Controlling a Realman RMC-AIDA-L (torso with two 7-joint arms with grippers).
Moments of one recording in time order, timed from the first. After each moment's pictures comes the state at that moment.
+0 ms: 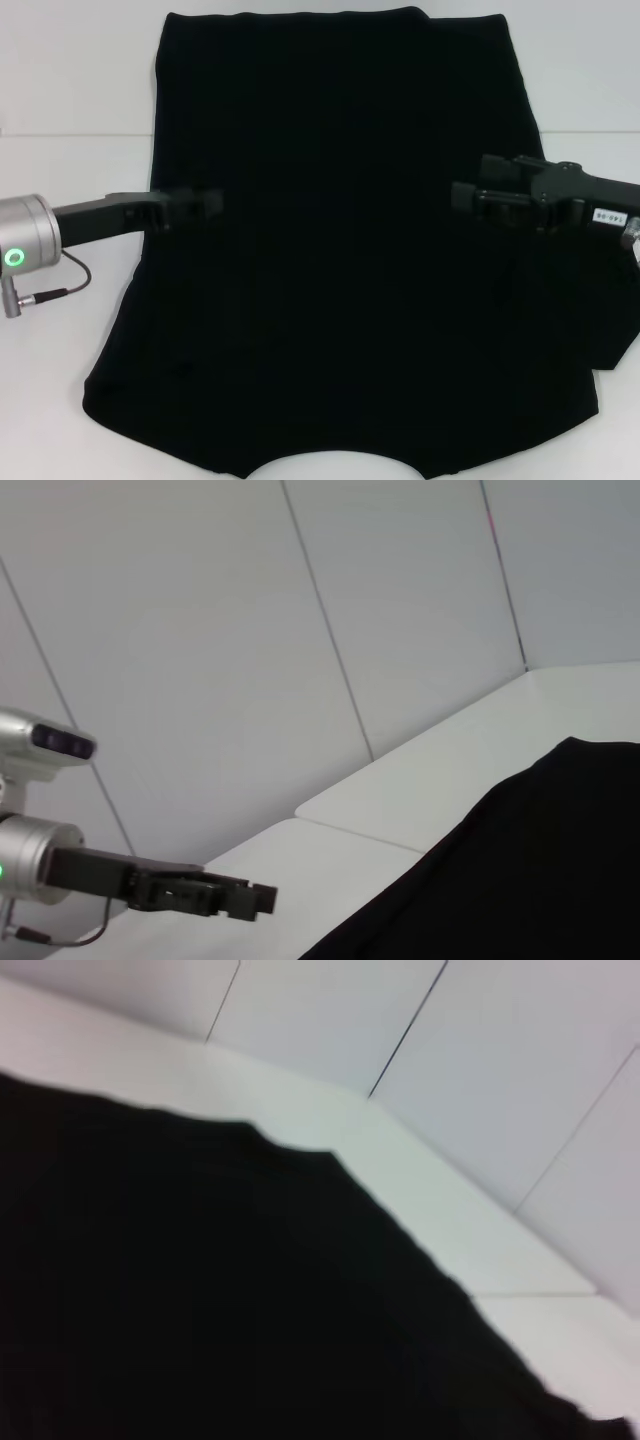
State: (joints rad) left arm -0.64 -2.11 0.41 0.71 2.19 1.30 -1.81; right arm 0.64 2.04 -0.56 -0.58 -1.94 -1.46 1.50
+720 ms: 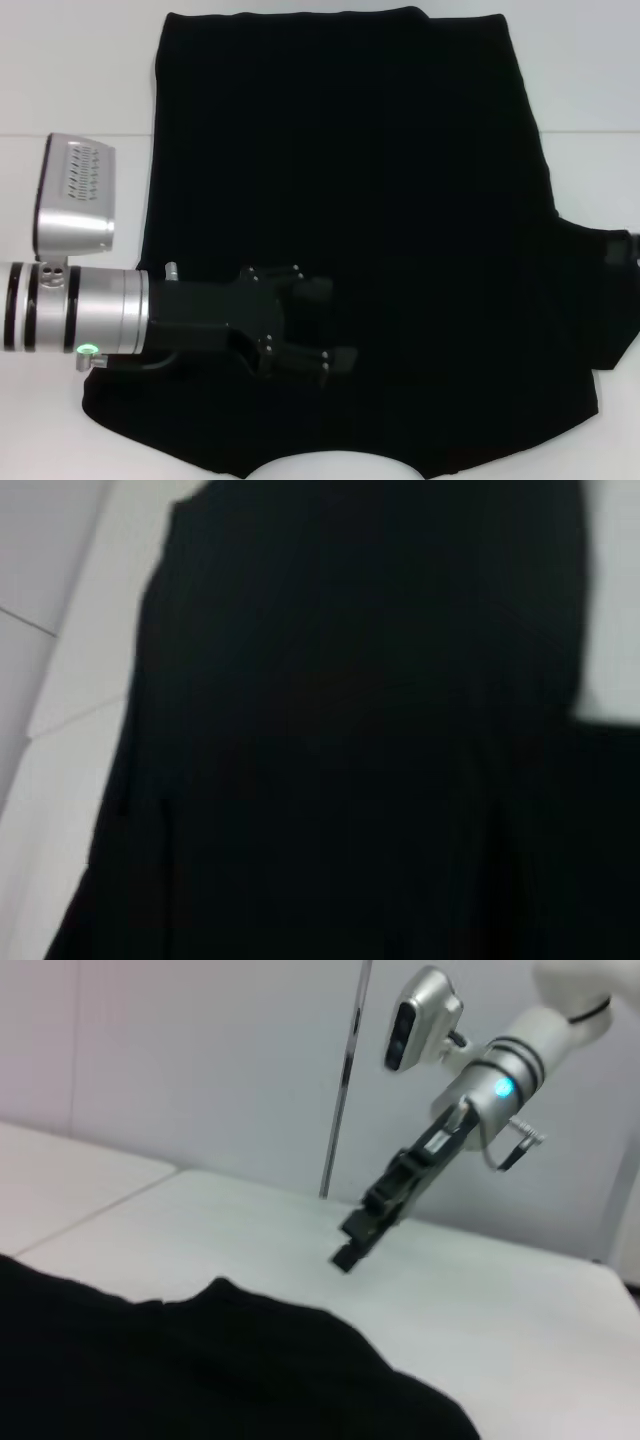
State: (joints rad) left arm -0.64 -2.16 0.63 0.67 2.17 1.63 -1.30; right arm 0.60 1.80 -0.58 -0.58 -2.27 -1.50 2.37
